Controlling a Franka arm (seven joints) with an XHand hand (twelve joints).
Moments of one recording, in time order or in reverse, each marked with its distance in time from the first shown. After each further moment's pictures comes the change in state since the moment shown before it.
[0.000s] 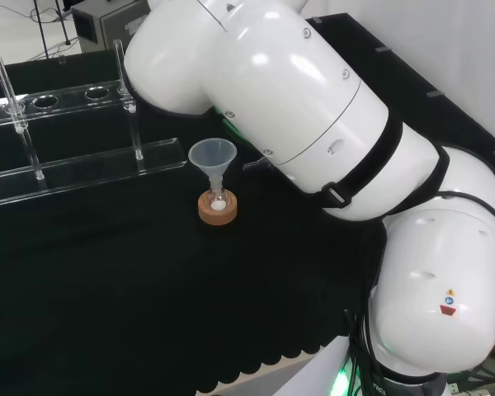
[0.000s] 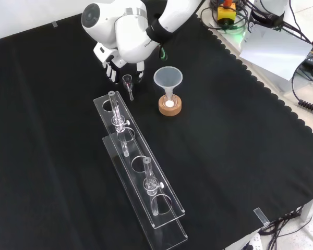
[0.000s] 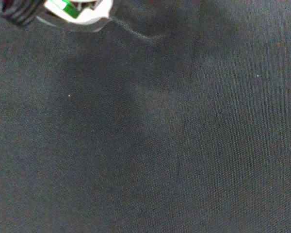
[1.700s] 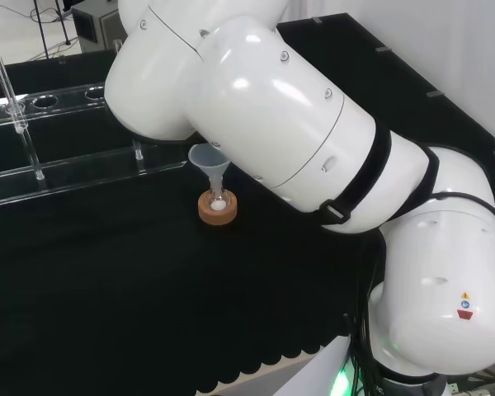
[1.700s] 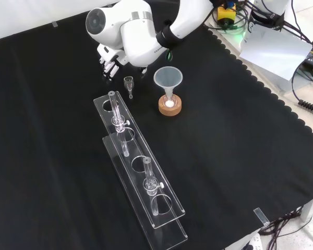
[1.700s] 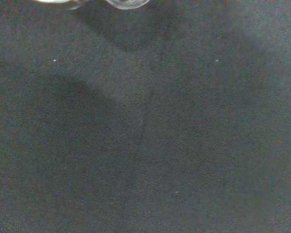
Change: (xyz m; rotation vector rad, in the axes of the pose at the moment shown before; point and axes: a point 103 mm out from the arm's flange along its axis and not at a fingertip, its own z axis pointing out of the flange) arm -0.004 -0.024 -0.014 0.066 -0.125 0.016
